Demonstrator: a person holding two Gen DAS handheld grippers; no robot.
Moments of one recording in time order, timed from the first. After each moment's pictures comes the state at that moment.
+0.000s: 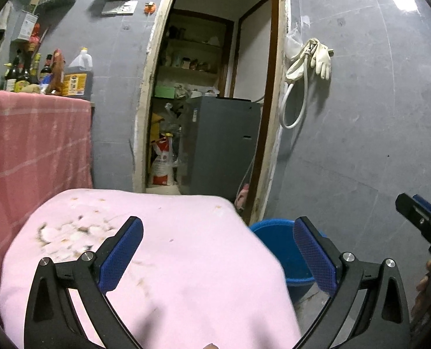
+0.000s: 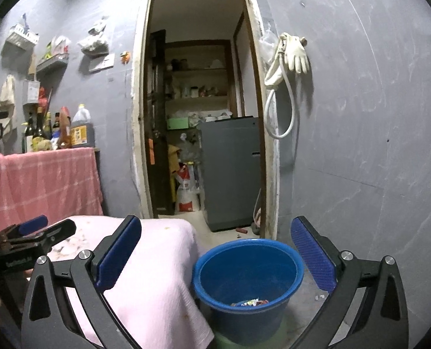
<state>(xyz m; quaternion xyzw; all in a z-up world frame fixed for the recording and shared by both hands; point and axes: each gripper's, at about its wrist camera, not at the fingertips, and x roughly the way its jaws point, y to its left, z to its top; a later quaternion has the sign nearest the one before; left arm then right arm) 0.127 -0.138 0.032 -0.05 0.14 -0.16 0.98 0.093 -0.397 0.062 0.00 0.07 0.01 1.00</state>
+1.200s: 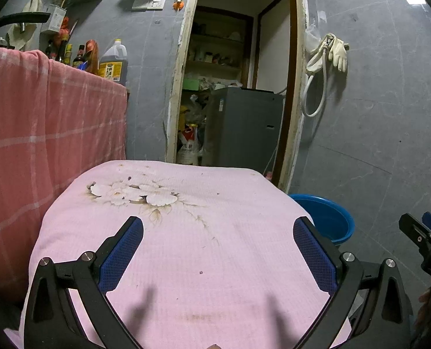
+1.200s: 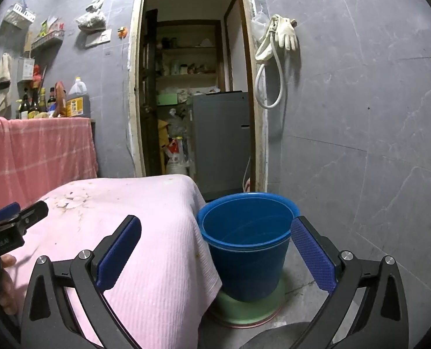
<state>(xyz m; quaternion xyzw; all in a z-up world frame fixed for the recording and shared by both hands) 0.064 -0.094 -0.014 -0.05 0.16 -0.11 0.98 0.041 -0.363 0.001 0.00 0.12 -0.03 0.99</state>
